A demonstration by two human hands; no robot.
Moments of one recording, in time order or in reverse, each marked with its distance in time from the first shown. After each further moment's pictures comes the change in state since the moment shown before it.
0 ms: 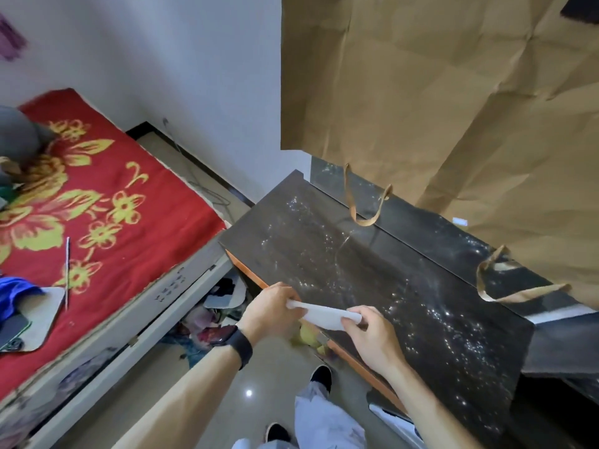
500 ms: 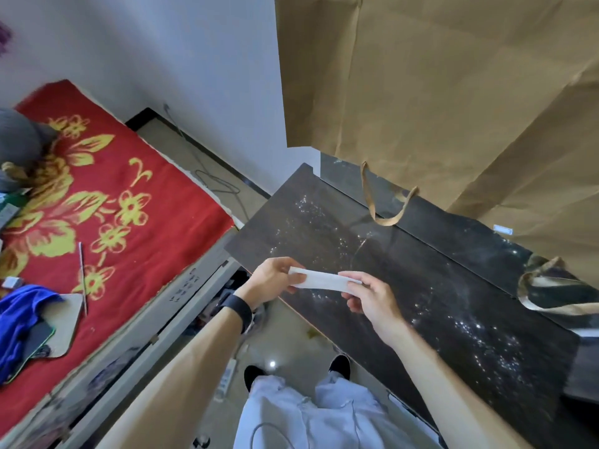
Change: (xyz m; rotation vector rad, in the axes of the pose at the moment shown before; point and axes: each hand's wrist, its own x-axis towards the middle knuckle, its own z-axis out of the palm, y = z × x) left_hand 0.099 -0.027 -0.055 -0.559 -0.104 -0.269; right_hand 0.106 -0.049 0.005 0.650 -0.116 0.273
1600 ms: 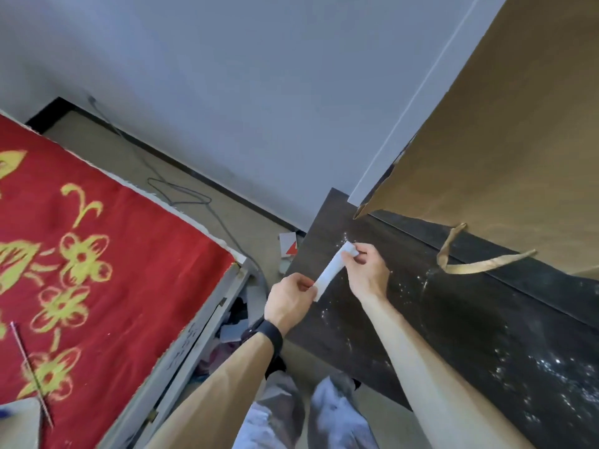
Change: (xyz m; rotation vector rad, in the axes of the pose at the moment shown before) left_hand 0.171 -0.046 -0.126 0.205 -0.001 -0.023; right_hand 0.205 -0.068 0.182 -0.295 0.583 -0.003
